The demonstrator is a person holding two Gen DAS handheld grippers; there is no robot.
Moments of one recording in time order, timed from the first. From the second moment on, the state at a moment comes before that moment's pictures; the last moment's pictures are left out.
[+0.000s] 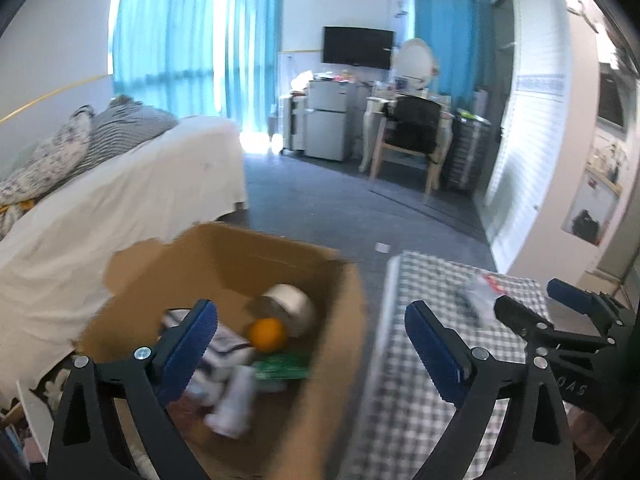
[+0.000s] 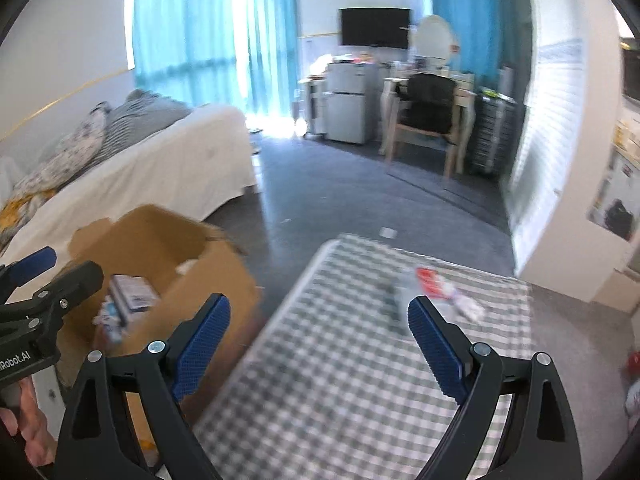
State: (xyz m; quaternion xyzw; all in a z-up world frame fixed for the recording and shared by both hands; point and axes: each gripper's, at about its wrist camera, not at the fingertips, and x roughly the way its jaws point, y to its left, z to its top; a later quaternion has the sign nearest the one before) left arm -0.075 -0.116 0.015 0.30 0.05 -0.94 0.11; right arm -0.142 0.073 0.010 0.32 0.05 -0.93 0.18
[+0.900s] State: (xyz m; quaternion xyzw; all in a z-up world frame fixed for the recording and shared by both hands) left arm -0.173 0.059 -0.044 0.33 0.01 -0.94 0.10; right arm -0.217 0.249 -0.045 0.35 0.10 -0.91 0.21
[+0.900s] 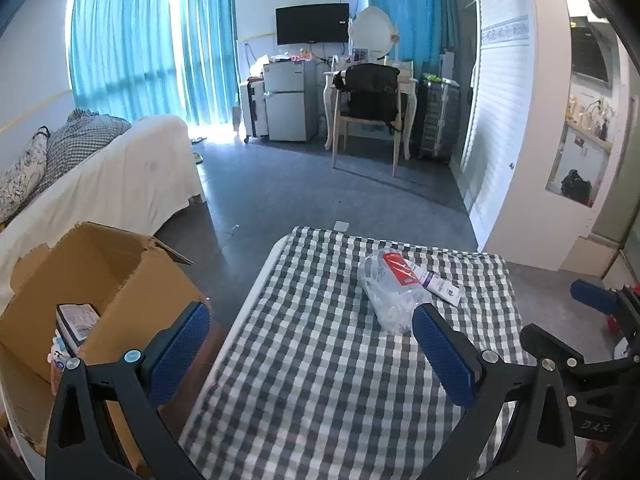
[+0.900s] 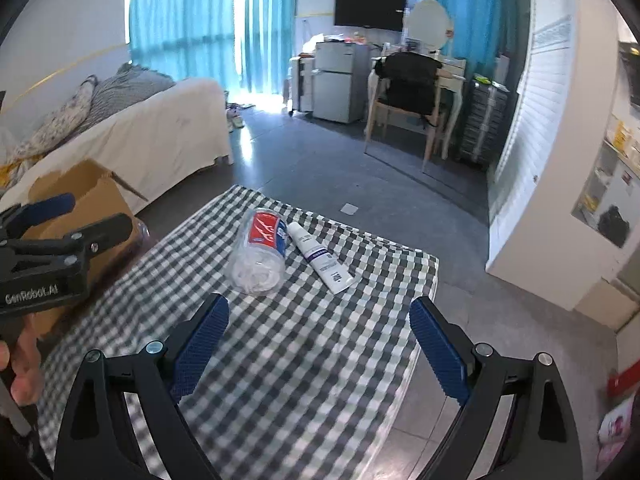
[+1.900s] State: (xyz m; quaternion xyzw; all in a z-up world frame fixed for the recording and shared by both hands) left arm -0.303 0.134 -0.160 0.43 0.01 -0.90 0.07; right arm -0.232 0.291 -0.076 0.36 0.07 -0.92 0.17
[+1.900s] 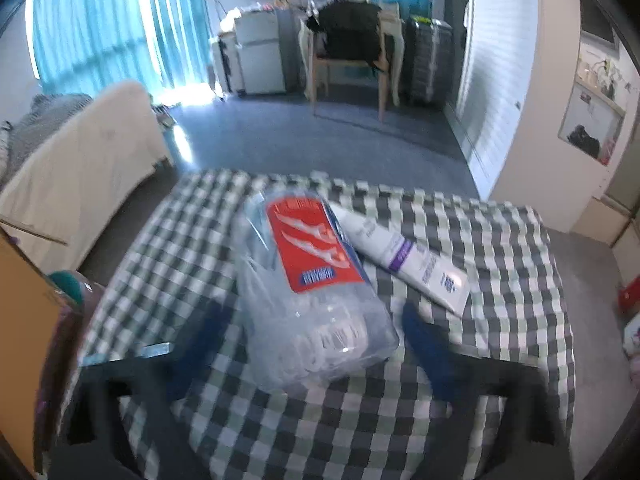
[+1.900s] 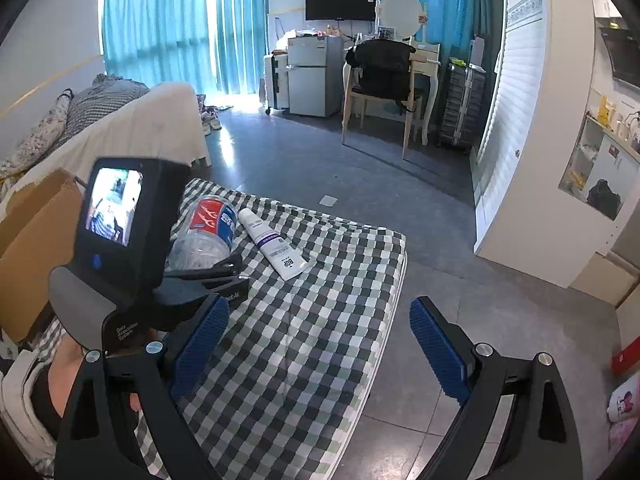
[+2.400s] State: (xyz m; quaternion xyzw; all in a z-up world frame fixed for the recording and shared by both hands) left arm -0.272 0.100 -0.133 0.43 0.00 -0.90 0.01; right arm -0.260 0.265 -0.094 0.38 0.06 -0.90 0.21
